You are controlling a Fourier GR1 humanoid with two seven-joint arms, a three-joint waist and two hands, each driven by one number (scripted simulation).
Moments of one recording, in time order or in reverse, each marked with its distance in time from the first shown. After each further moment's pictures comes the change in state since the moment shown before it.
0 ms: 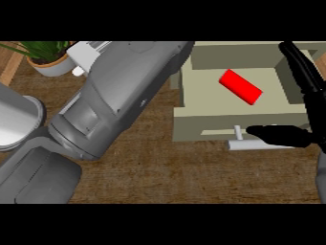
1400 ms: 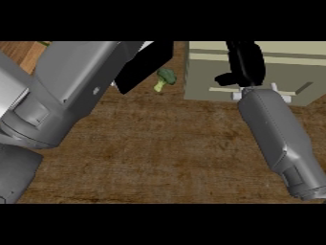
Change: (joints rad) left arm 0.125 0.160 0.017 -0.155 -0.064 -0.085 0.105; right arm -0.580 0.153 -0.029 1.176 0.447 -0.616 -0.174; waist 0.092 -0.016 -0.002
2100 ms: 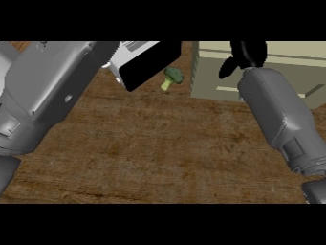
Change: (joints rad) left arm 0.142 0.101 -0.023 -0.208 -0.016 -0.052 0.085; right arm -0.223 -0.029 -0.079 0.294 0.011 -0.068 -0.035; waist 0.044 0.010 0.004
